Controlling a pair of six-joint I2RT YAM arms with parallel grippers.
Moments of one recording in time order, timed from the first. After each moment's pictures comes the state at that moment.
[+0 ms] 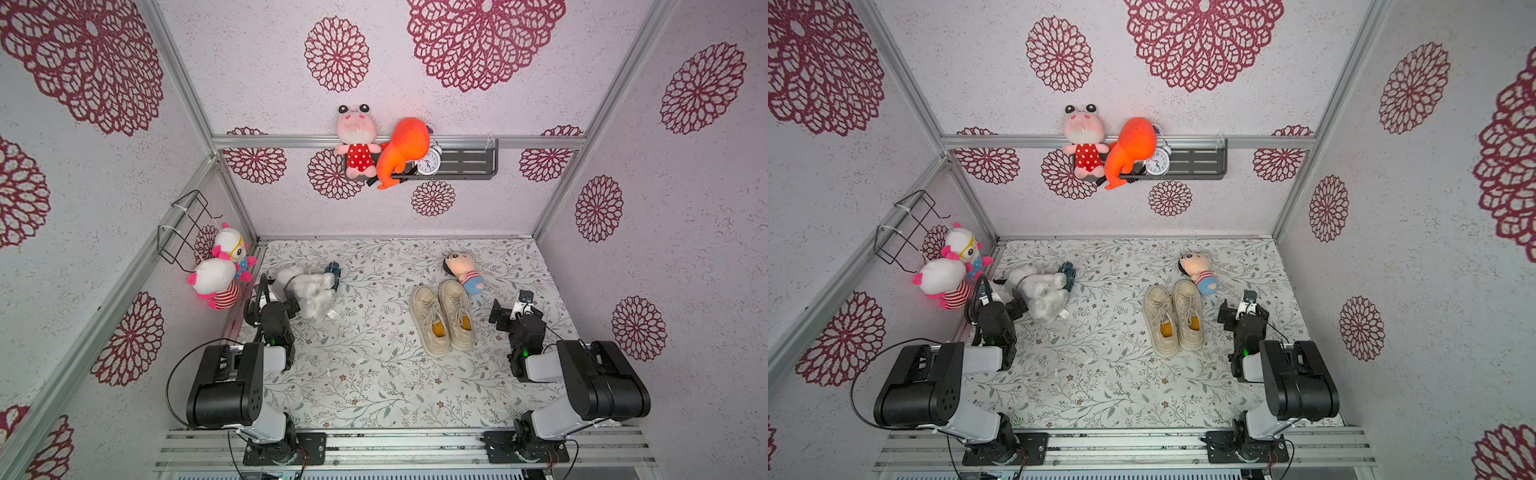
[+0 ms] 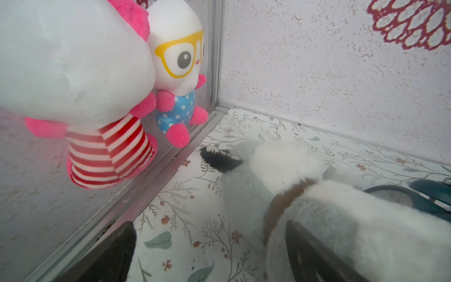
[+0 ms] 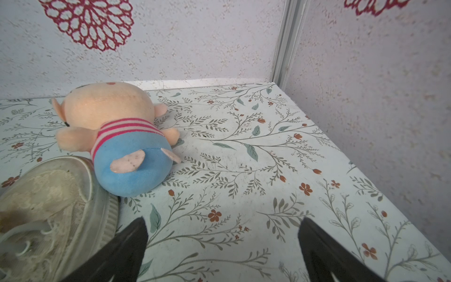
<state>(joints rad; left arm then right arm) 0.08 1.55 0.39 0.92 -0.43 -0.11 0.02 1.54 0.26 1.04 0.18 0.03</state>
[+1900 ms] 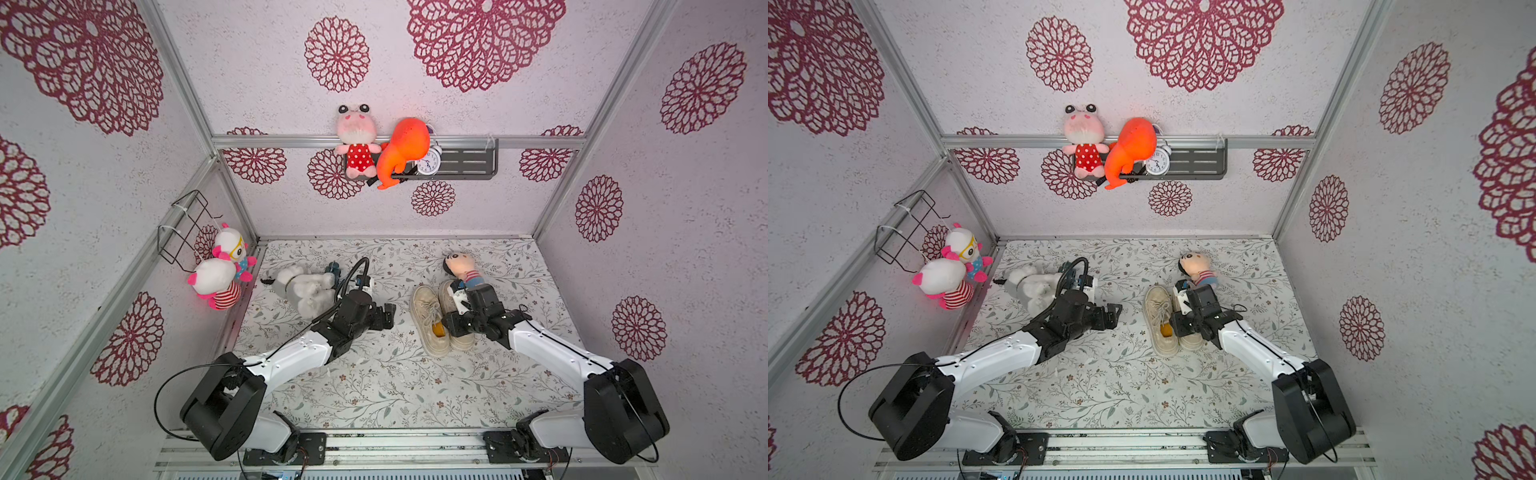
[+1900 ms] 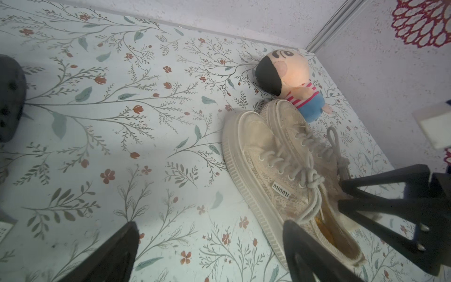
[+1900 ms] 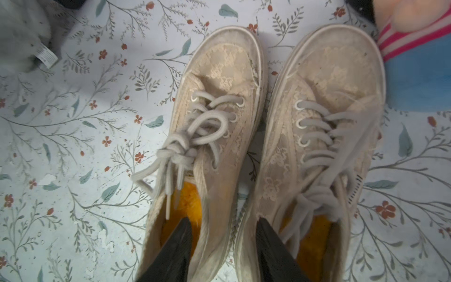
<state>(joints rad) -0.64 1.45 0.76 0.12 -0.10 -0.48 0.46 1.38 0.81 -0.34 -0.11 0.14</state>
